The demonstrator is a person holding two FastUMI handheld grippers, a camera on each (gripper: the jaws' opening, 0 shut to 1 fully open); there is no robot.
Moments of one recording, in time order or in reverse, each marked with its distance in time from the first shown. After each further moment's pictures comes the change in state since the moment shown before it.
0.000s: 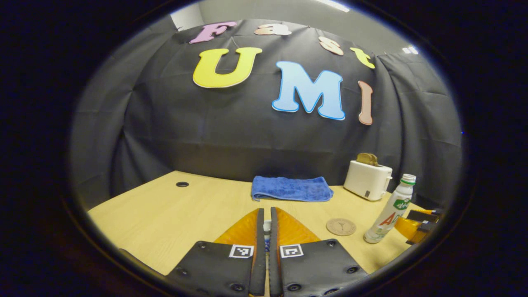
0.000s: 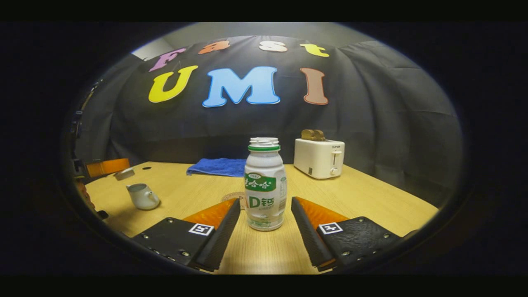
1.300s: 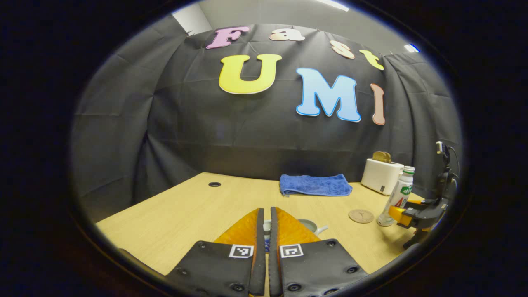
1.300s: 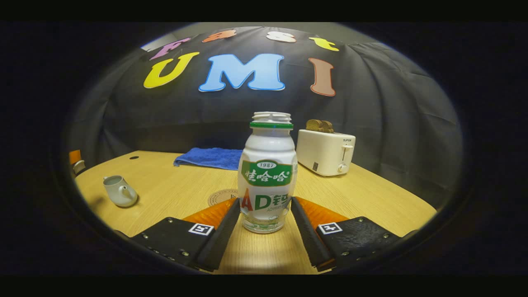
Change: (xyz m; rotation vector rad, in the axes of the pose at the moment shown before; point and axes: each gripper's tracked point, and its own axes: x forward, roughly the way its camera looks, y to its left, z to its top) left arm -0.059 0.068 -0.006 0.027 0.003 0.112; right arm 0.053 0.002 -0.021 -0.015 0.066 -0.028
